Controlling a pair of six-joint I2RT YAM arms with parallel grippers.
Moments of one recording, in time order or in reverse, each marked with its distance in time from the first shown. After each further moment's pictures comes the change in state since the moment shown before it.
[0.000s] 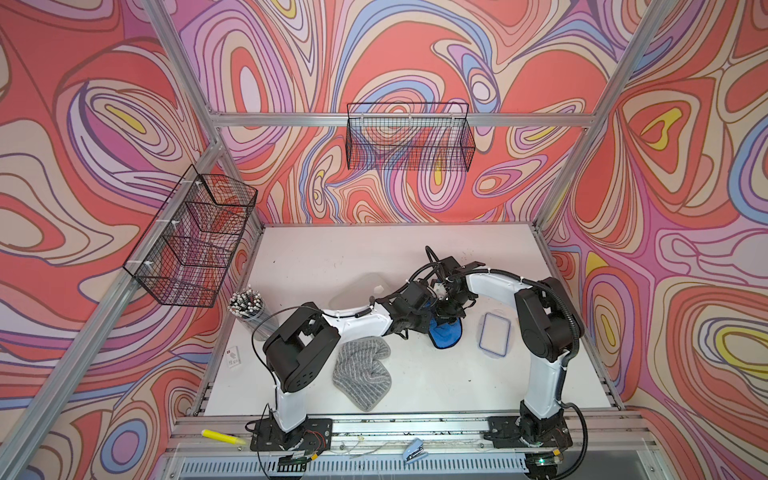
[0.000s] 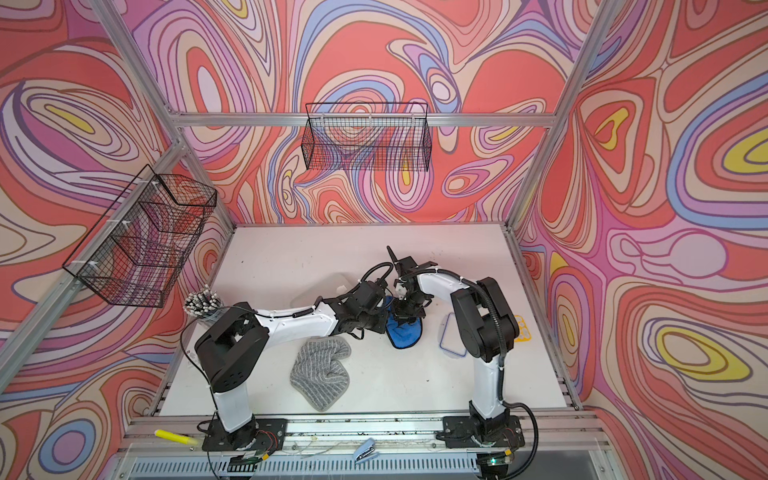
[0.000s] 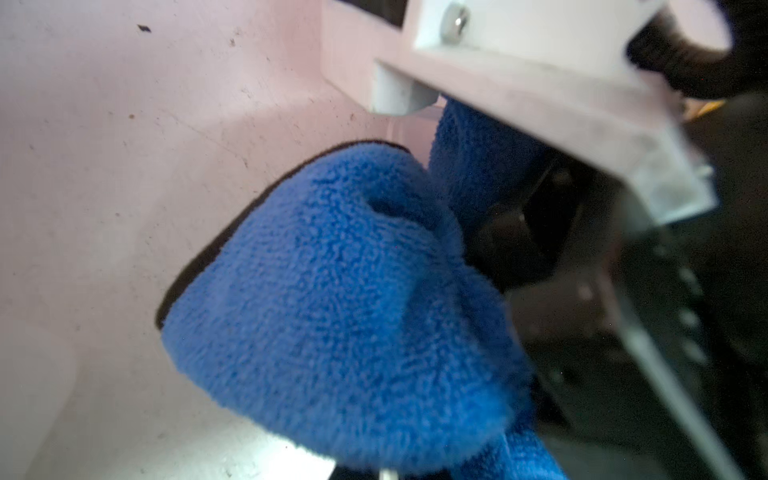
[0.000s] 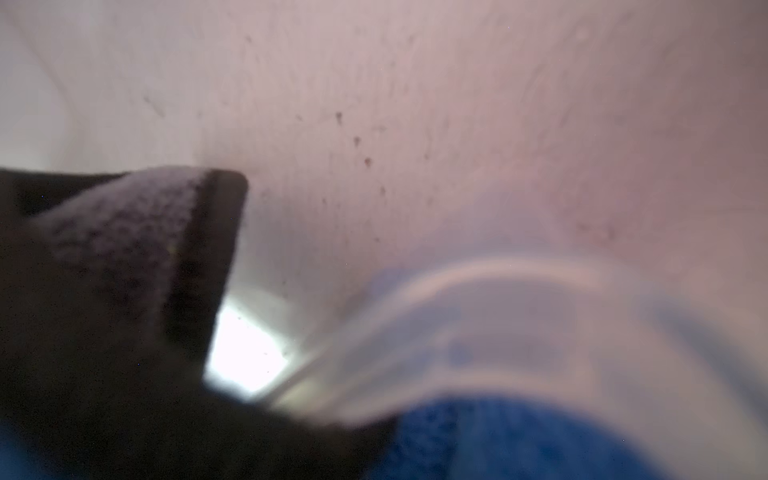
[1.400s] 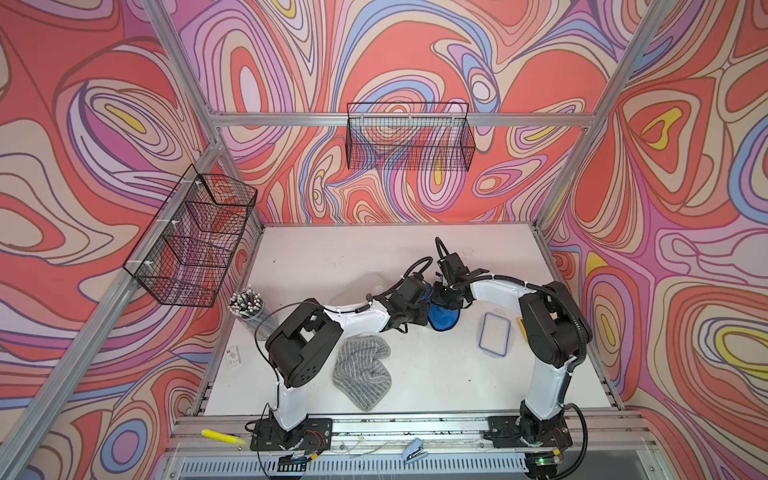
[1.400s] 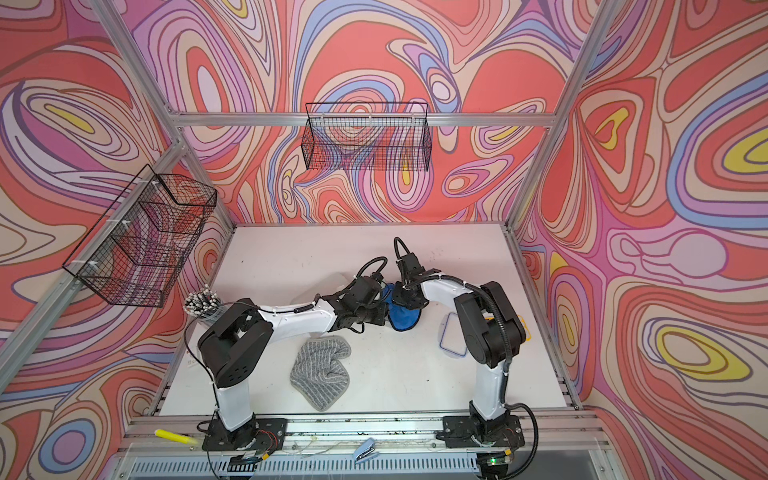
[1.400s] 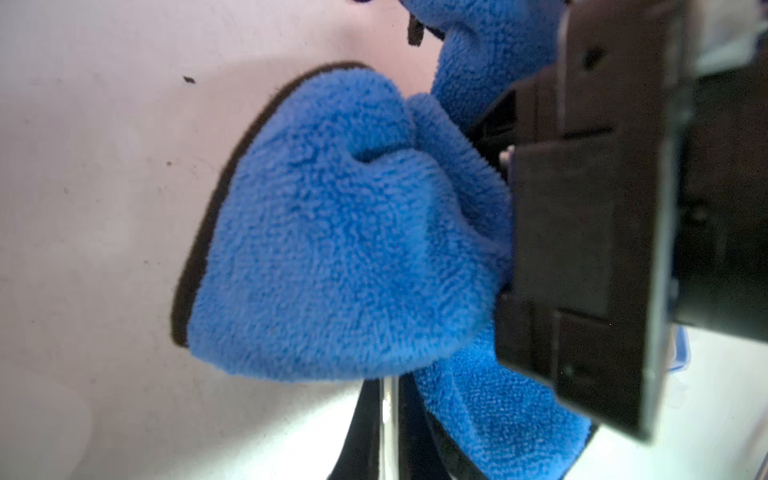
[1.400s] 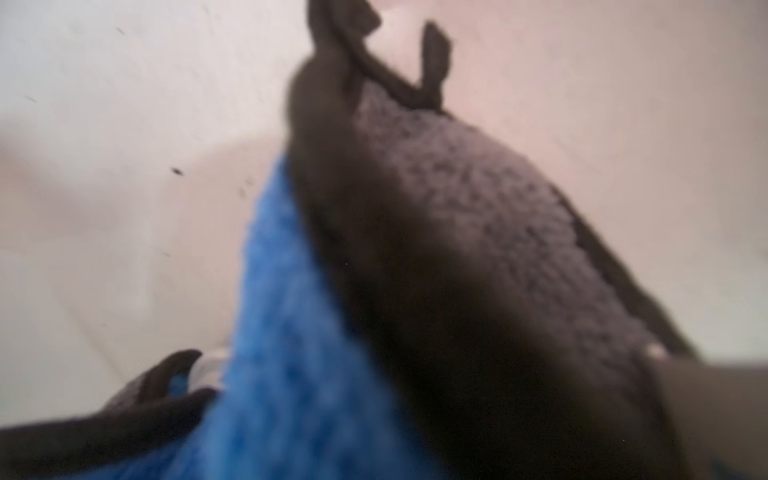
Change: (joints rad) left arm 0.039 0.028 -0.003 0.092 0.019 -0.051; right arm -0.009 -0.045 -0.134 0.498 0.193 0.420
